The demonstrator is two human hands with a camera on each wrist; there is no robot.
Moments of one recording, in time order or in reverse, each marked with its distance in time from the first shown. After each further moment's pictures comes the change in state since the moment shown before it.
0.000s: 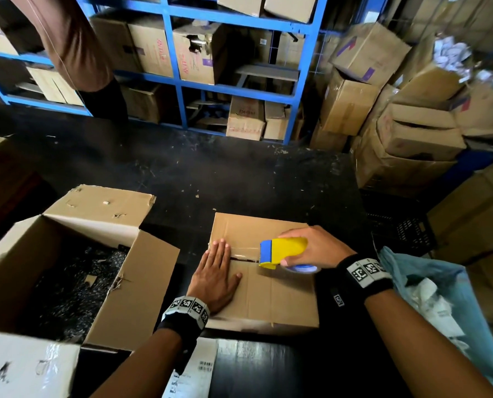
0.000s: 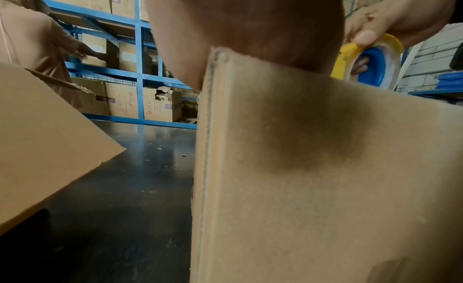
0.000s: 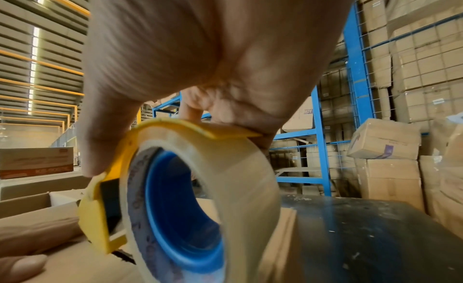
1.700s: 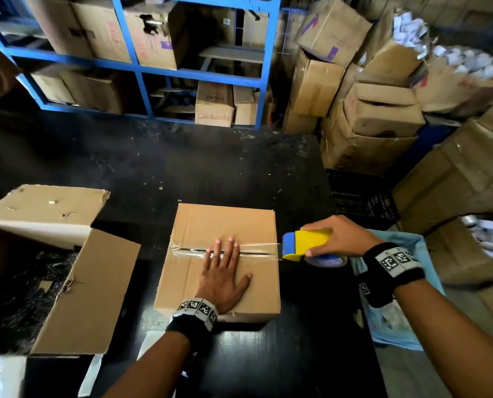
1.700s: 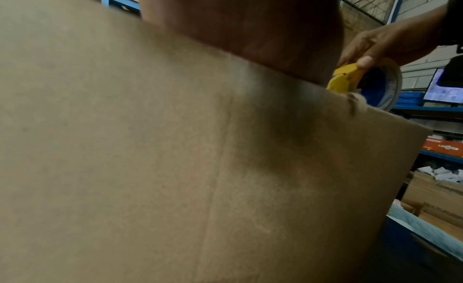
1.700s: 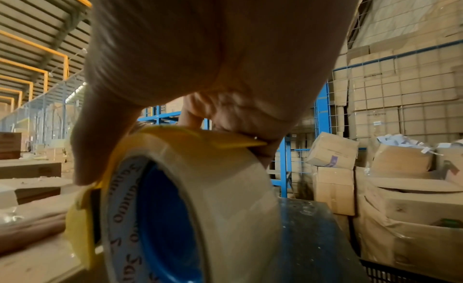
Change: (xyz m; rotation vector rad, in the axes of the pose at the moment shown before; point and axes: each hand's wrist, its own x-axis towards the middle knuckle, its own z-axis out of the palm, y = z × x) left_hand 0.010 0.105 0.023 -0.043 -0.027 0.095; right_hand -0.089 0.090 -0.059 -0.075 -0.031 0.244
